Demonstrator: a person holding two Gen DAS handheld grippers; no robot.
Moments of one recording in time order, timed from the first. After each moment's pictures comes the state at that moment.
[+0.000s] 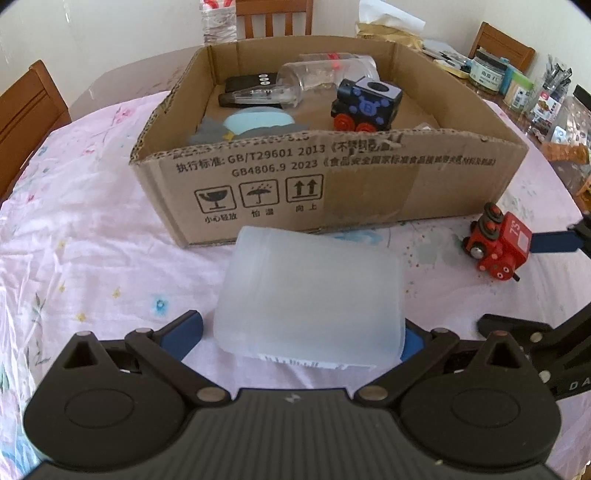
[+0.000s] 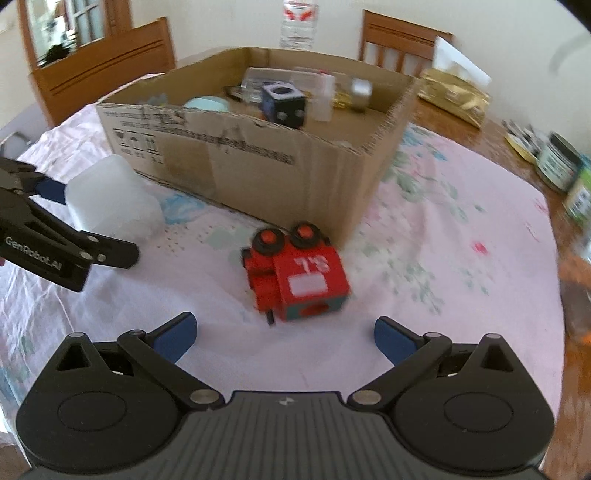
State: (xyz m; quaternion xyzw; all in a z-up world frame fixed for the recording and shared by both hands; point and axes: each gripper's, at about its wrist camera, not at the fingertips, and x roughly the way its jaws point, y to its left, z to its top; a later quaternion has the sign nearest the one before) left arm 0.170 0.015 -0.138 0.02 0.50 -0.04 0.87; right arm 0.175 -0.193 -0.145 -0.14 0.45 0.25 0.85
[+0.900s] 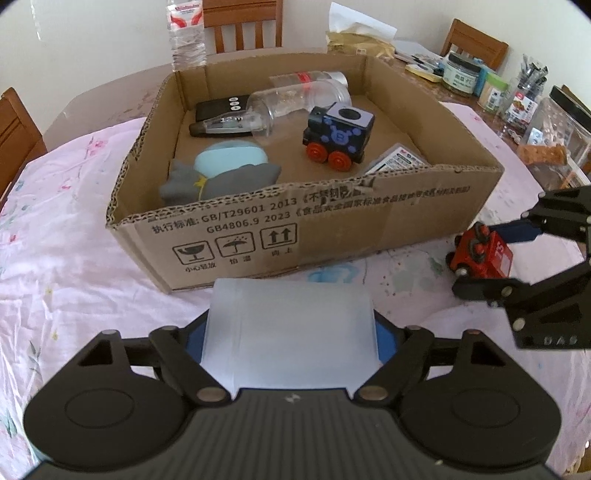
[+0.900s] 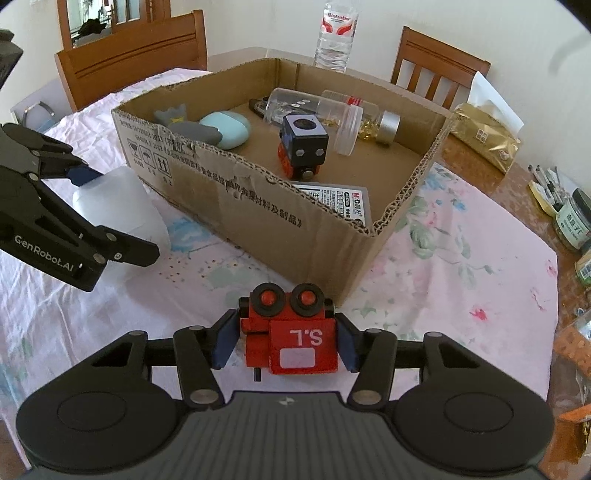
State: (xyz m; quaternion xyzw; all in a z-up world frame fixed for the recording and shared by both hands) left arm 0.189 0.010 -0.122 0.04 0.49 -0.09 0.87; right arm 0.195 -0.186 -0.122 -0.18 0.45 0.27 0.84
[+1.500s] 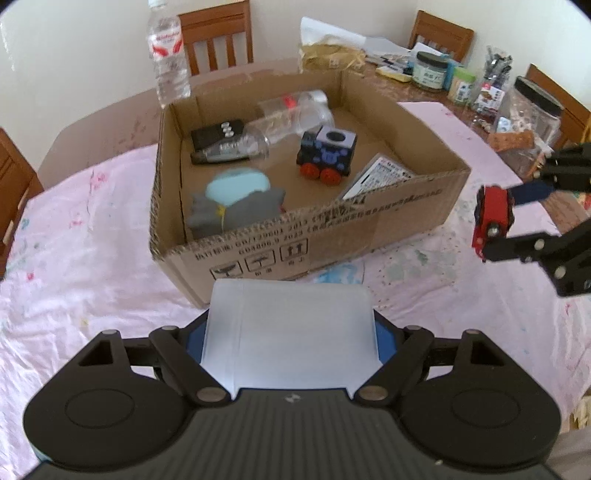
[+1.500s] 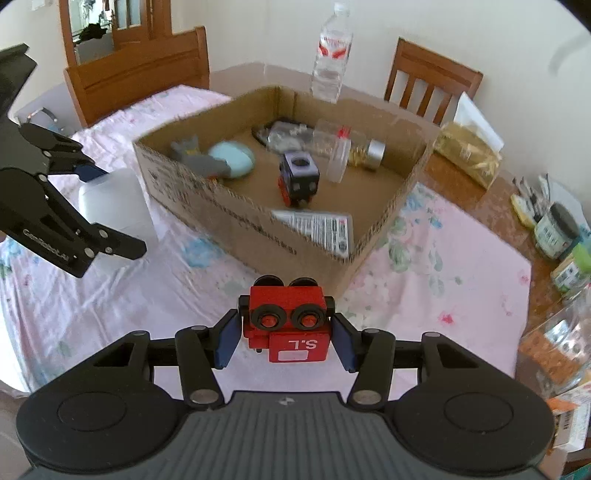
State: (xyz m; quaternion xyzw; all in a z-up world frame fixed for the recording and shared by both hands) left arm 0.173 0.030 -0.083 0.08 0.48 -0.13 0.86; right arm 0.179 -0.192 -0.063 -0.18 0.43 0.28 0.84
